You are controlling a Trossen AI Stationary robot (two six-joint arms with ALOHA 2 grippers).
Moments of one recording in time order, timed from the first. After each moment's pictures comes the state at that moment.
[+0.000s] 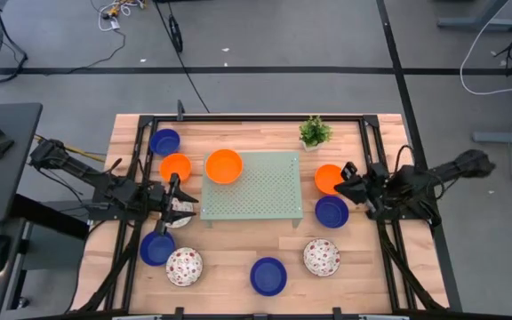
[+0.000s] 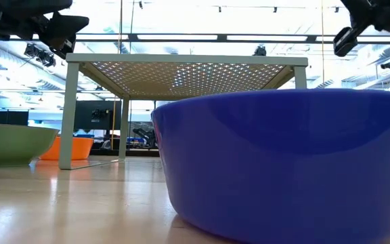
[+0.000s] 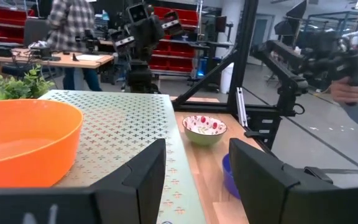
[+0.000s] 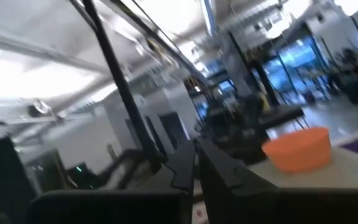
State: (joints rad) left arm -0.45 0.47 0.16 0.35 -0.34 -0.11; right arm 0.31 0.39 0.10 0.65 0.18 0.36
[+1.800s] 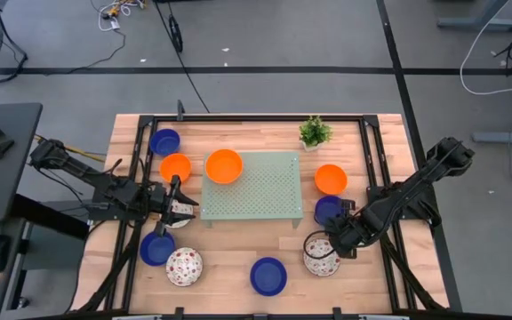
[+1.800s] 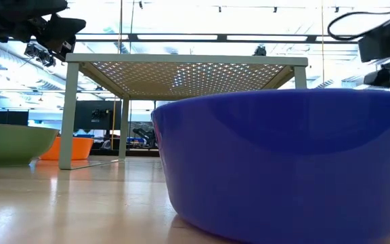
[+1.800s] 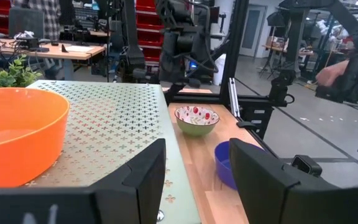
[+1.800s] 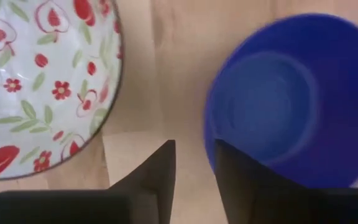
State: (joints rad) left arm -0.45 0.47 0.16 0.31 -0.30 -0.12; right arm 0.65 1.37 0.77 -0.86 0.17 0.69
